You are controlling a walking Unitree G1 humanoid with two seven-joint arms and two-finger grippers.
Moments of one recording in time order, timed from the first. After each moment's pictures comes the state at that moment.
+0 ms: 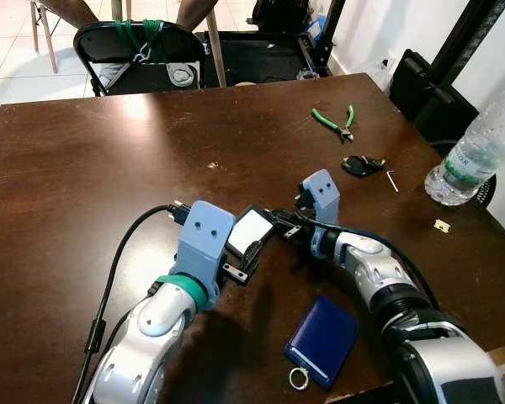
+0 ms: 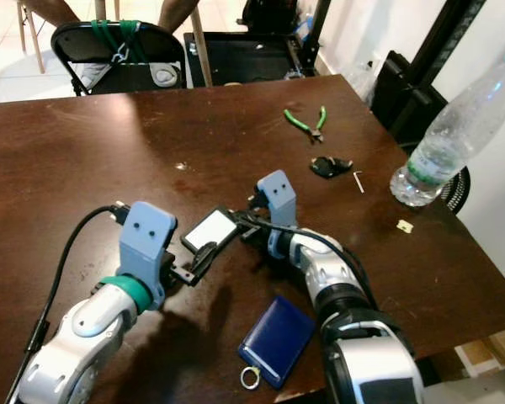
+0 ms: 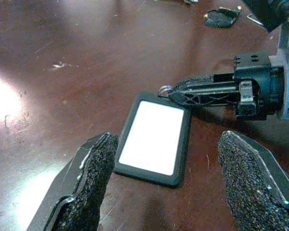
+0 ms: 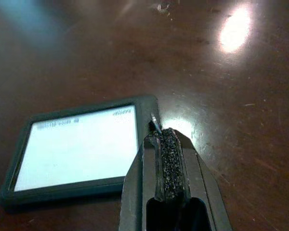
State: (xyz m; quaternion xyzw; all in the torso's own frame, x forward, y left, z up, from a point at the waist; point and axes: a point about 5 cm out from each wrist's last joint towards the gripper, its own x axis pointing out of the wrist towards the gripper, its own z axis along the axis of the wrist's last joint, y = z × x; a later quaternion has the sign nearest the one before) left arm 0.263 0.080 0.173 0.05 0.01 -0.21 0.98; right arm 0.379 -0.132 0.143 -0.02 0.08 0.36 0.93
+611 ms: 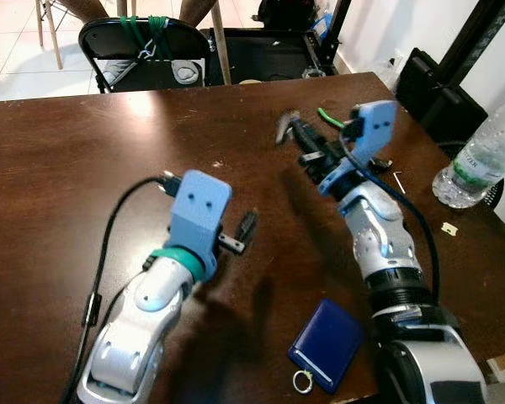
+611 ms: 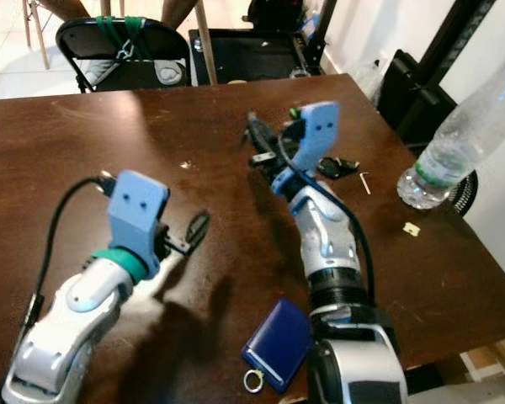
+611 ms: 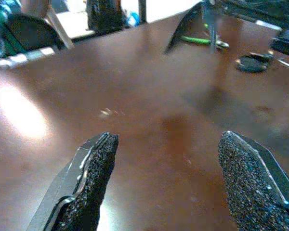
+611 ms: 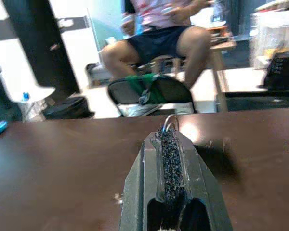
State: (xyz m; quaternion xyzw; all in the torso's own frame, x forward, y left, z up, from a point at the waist) left arm 0.279 0.090 0.218 0.07 -0.07 -0.16 0.98; right arm 0.380 -0.135 0.240 0.10 -0.19 0.22 0.95
